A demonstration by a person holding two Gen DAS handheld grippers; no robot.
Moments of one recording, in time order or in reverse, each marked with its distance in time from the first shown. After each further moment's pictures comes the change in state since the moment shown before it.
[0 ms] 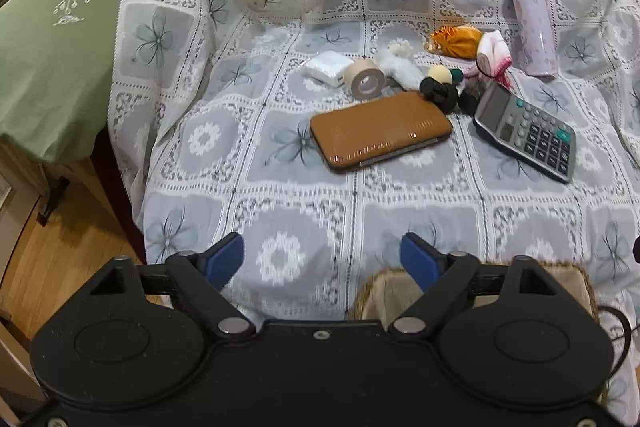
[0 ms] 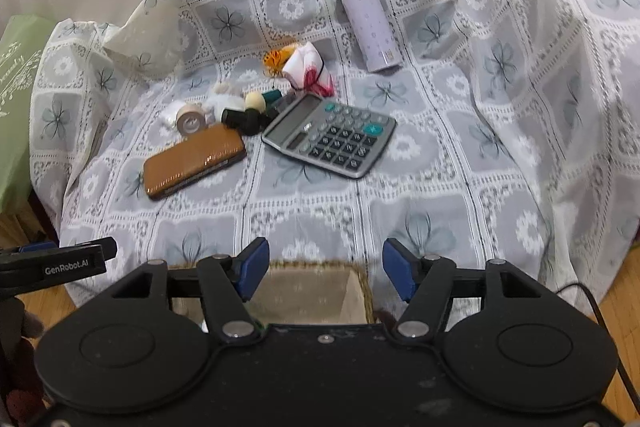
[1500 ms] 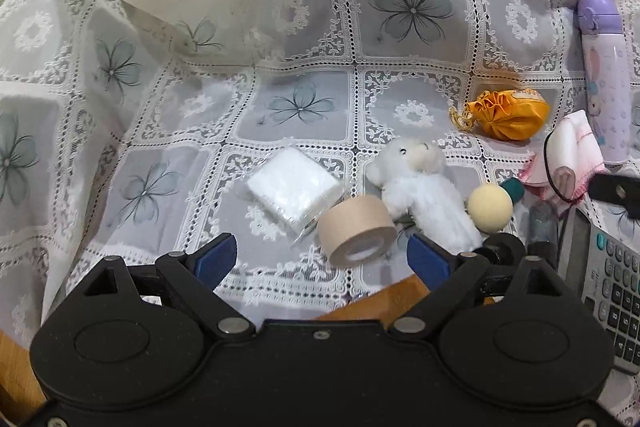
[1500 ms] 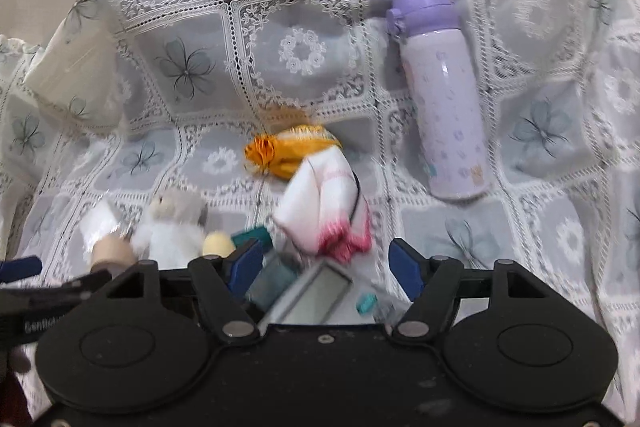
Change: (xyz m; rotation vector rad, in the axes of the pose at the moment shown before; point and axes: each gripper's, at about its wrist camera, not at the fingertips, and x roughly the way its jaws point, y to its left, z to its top) left arm 0.169 -0.022 0.143 0.020 -0.028 -0.039; right arm 0.229 0.032 0.180 -0.078 -0.048 -0.021
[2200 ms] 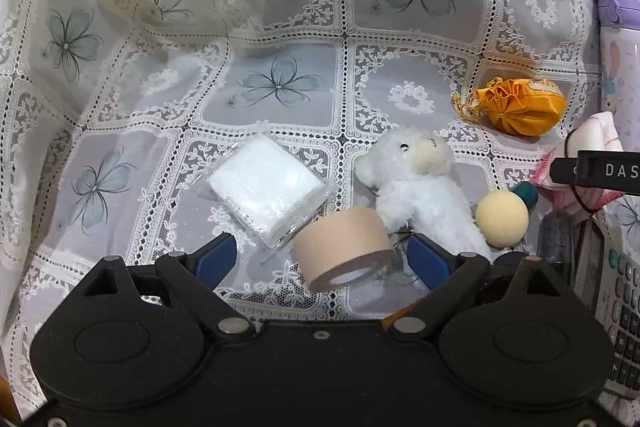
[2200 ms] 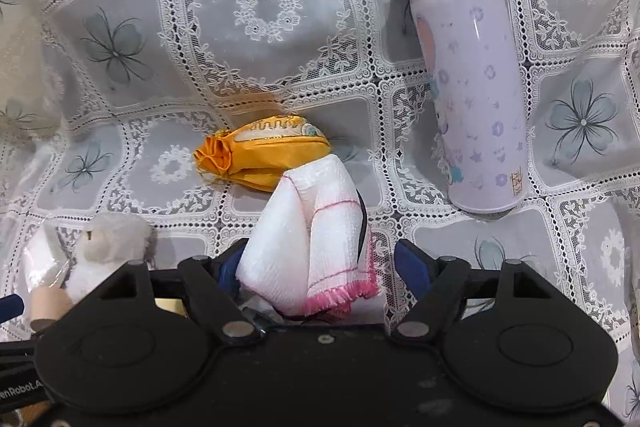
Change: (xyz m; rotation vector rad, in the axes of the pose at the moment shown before) left arm 0.045 -0.003 0.010 -0.026 0.078 -0.063; right arm 0.083 -0.001 0.023 0.047 0.102 -0.058
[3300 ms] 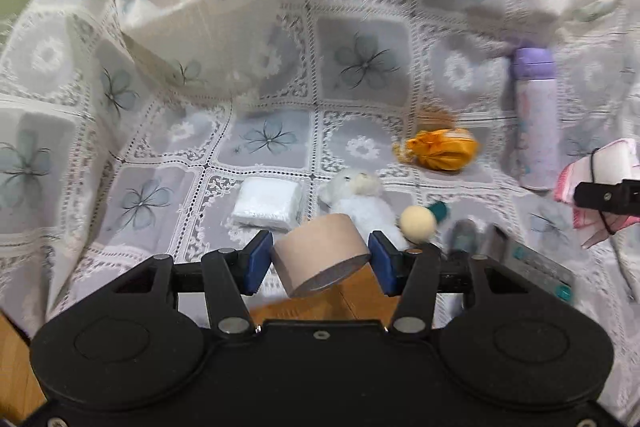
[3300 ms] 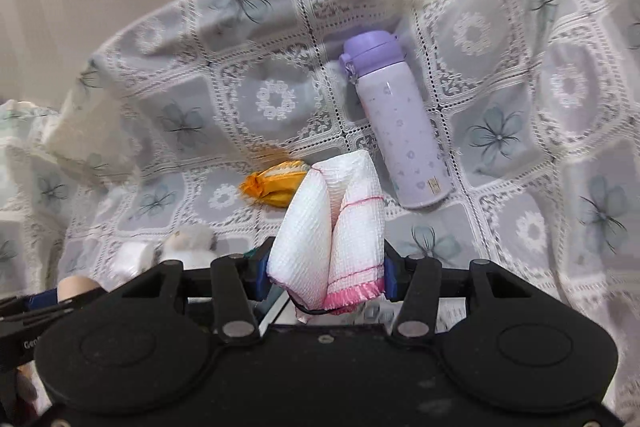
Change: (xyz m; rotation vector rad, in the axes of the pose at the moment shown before) left arm -0.110 -0.001 -0.018 0.005 -0.152 -0.068; right arm -0.150 -0.039 -0.038 0.078 -0.162 0.095
